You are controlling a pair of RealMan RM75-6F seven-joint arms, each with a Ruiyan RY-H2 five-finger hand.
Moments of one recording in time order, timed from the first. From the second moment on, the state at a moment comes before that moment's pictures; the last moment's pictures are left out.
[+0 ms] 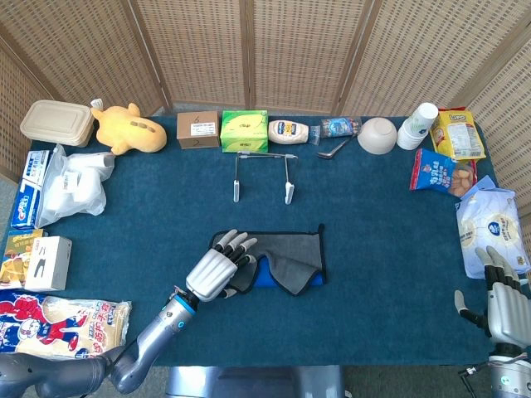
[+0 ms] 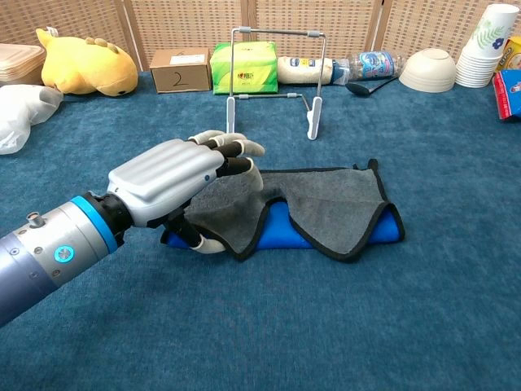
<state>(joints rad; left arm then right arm) -0.64 -1.85 -0.04 -1.30 1.53 1.15 0.30 0.00 -1.15 0.13 -1.81 -1.25 1.46 -0.01</state>
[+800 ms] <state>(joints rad) -0.63 -1.81 -0.03 -1.31 1.53 1.13 0.25 -0.01 -1.14 0.13 -1.83 -1.26 1.49 -0.01</state>
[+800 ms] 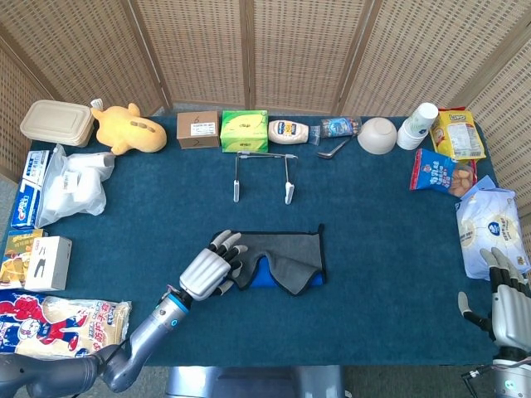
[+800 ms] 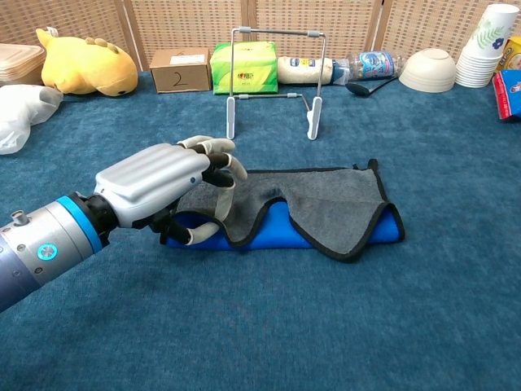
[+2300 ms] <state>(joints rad) -0.58 -1.96 -0.20 -1.18 1.32 1.19 0.19 -0.01 -1.13 0.14 -1.84 -1.25 1.48 -0.02</state>
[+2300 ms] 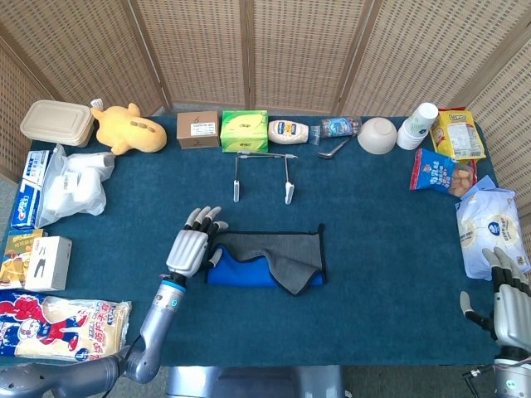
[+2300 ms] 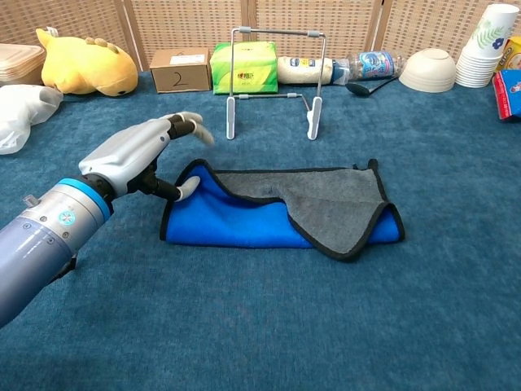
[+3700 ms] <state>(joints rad) -0.61 -1.88 -0.21 -1.41 1.19 1.14 0.47 -0.02 -1.13 0.13 -1.83 -1.25 1.49 0.00</state>
